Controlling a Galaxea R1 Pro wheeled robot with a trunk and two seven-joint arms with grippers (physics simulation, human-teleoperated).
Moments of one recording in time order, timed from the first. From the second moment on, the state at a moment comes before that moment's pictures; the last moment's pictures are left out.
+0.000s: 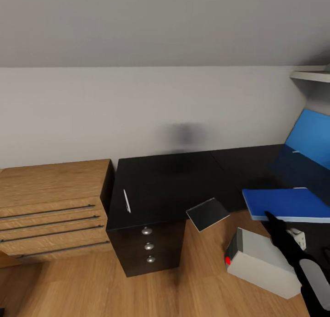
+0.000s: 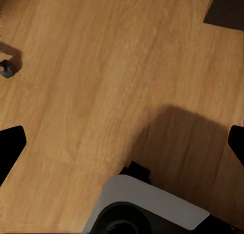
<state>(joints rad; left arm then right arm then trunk) -0.03 0.02 -0.34 -0.45 0.60 -0.37 0.38 -0.29 -0.21 -0.34 -1.19 -1.32 0.23 0.04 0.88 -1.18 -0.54</state>
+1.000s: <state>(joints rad) -0.06 -0.02 -0.33 -0.45 0.59 -0.41 0.39 -0.29 -0.16 -0.45 -1.24 -1.37 0.25 0.02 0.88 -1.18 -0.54</state>
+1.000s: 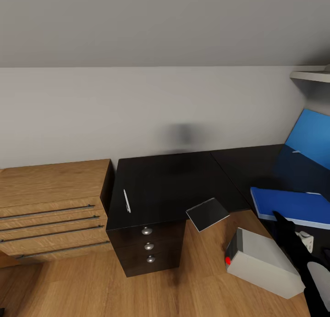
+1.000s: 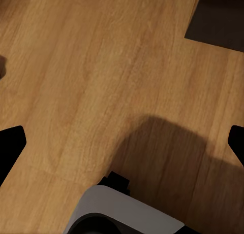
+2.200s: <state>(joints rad) -0.06 -0.02 -0.33 -0.45 0.59 -0.41 0.39 -0.29 -0.13 -0.45 -1.23 -1.37 0.24 0.02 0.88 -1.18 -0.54</state>
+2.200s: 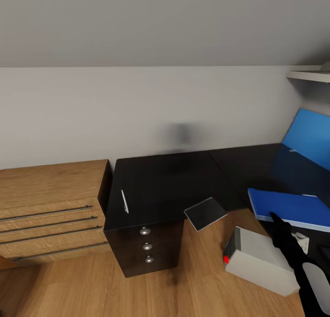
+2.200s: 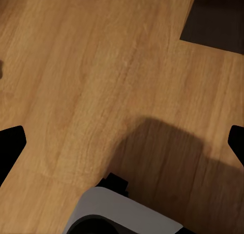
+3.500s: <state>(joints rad) -0.06 -0.03 -0.33 -0.45 0.59 -0.41 0.39 -0.79 -0.17 -0.42 -0.61 -1.06 -0.07 0.12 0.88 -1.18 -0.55</state>
